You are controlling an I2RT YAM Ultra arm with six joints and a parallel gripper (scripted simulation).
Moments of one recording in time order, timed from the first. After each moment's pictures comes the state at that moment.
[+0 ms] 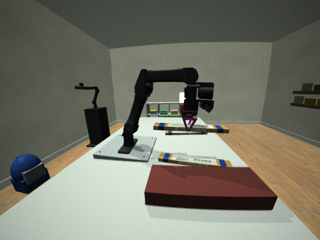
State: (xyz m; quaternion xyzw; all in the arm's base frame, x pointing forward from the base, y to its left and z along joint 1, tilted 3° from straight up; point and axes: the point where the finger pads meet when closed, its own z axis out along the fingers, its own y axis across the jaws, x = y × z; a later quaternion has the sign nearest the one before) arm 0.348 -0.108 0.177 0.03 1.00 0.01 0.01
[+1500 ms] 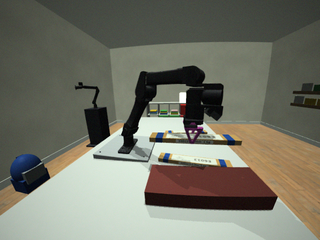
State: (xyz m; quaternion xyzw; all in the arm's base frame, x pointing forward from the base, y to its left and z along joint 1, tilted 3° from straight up) arm 0.345 -0.211 0.162 0.03 1.00 0.01 0.02
